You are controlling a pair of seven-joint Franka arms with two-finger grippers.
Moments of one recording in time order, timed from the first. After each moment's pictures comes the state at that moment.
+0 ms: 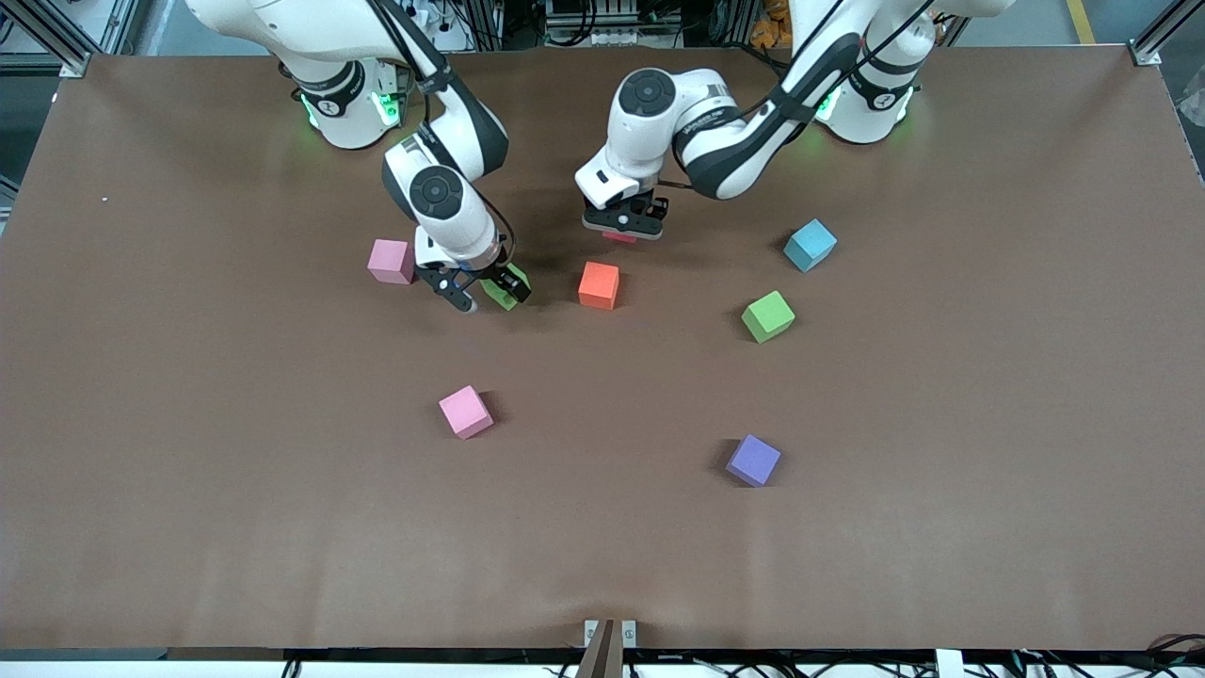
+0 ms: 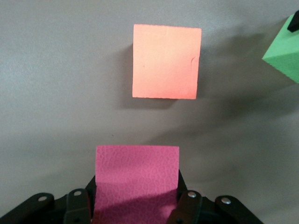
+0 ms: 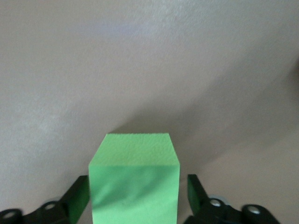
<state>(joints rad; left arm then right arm) -0.32 0.45 -0.69 -2.15 0.44 2.52 -1.11 0.54 0.33 0.15 -2.30 0.10 2.59 1.29</state>
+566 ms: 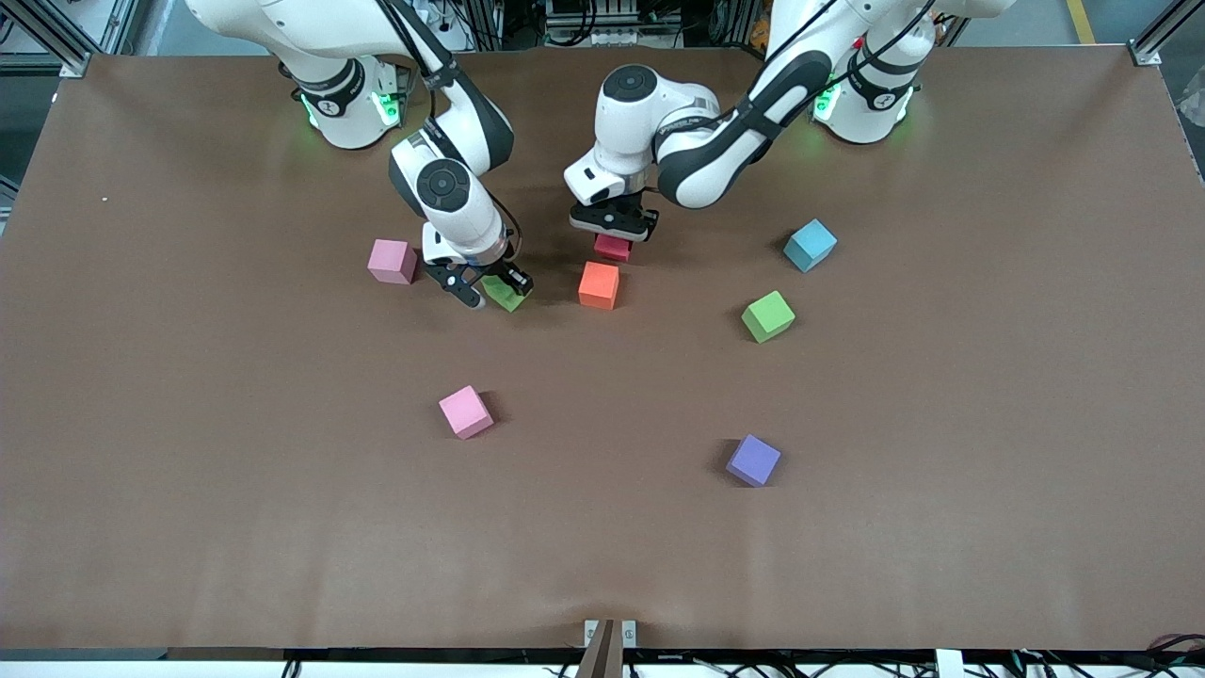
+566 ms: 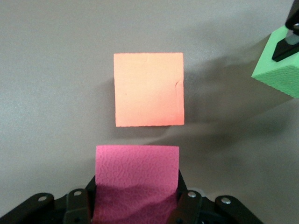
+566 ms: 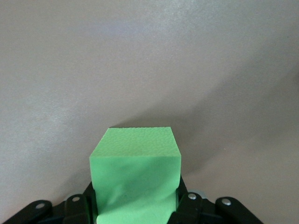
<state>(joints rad) -0.34 0.53 -0.69 -2.10 0.77 2.55 -1.33 0.54 0.33 0.15 -2.30 0.10 2.62 1.28</state>
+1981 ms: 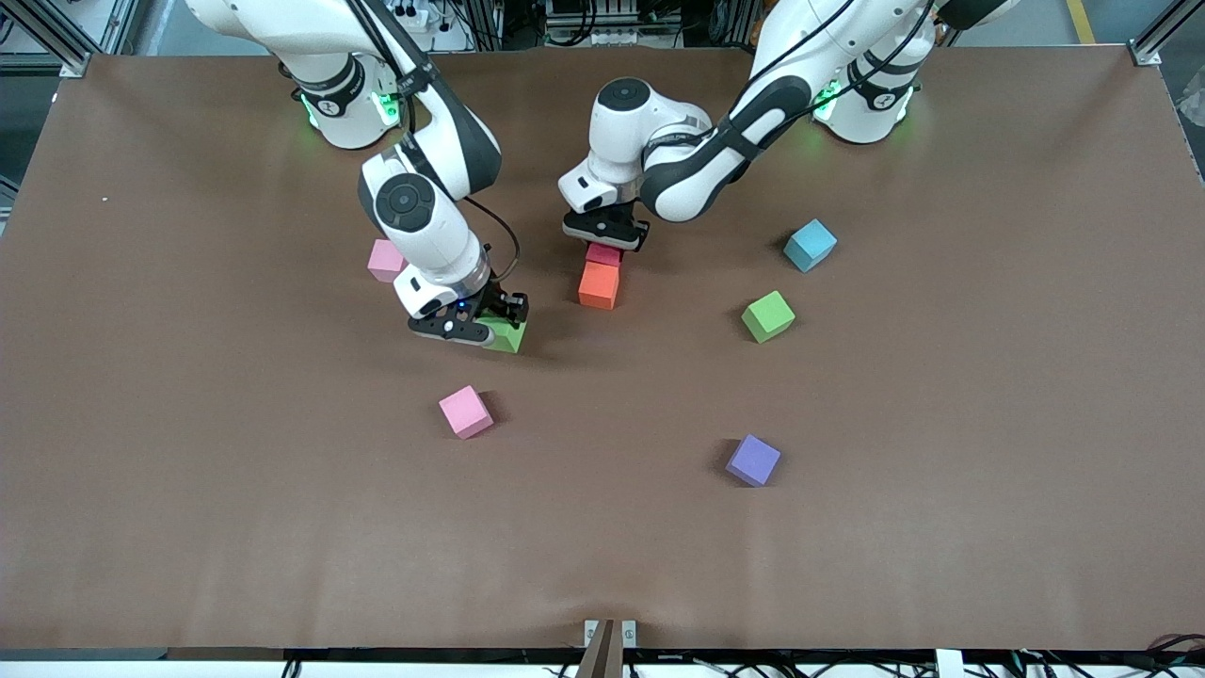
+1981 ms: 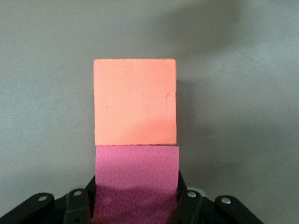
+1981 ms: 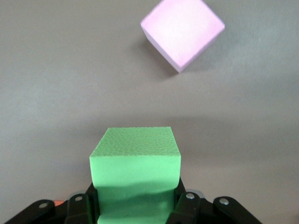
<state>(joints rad) -0.35 0.62 -0.67 -2.05 0.90 2.57 -1.42 0.50 0.32 0.07 -2.05 0.10 2.46 0.68</state>
